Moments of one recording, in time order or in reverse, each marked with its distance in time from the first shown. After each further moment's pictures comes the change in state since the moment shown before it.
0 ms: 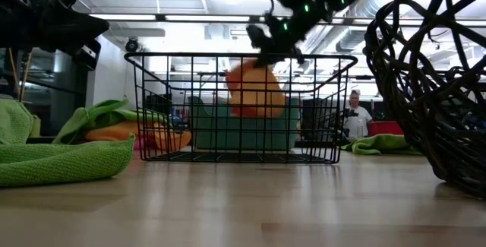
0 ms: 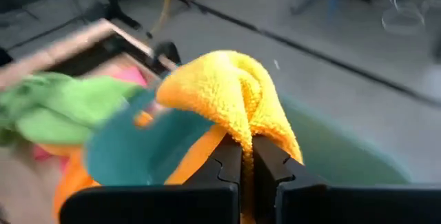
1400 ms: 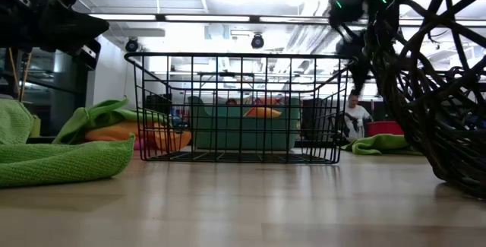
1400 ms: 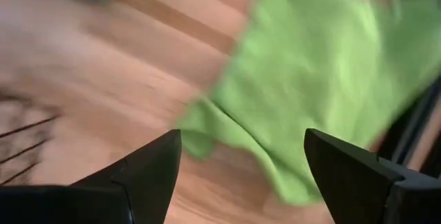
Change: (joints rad) left arm 0.000 0.000 0.000 0.000 0.000 0.000; right arm -0.122 -0.408 -0.280 -0.962 -0.108 0.331
